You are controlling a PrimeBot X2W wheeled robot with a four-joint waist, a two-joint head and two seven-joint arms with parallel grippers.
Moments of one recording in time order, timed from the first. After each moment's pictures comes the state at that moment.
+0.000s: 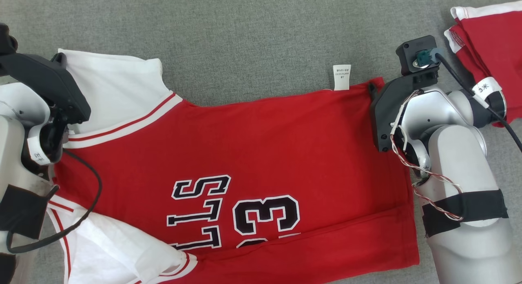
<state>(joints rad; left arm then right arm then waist) -0.90 0.44 -0.29 0.49 -0.69 0.17 0.43 -0.72 -0.07 0.05 0.27 -0.15 0.13 0.75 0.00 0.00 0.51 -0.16</state>
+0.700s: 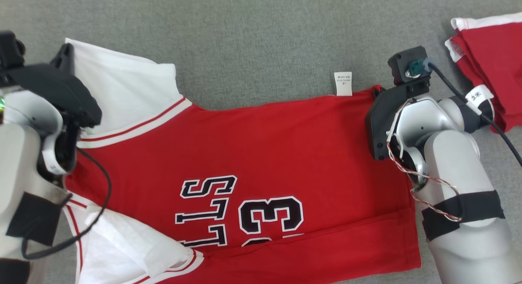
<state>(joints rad) -0.87 0.42 -0.29 0.49 -0.69 0.14 0.26 -0.71 -0.10 0.10 0.33 -0.05 0.13 0.72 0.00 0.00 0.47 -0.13</state>
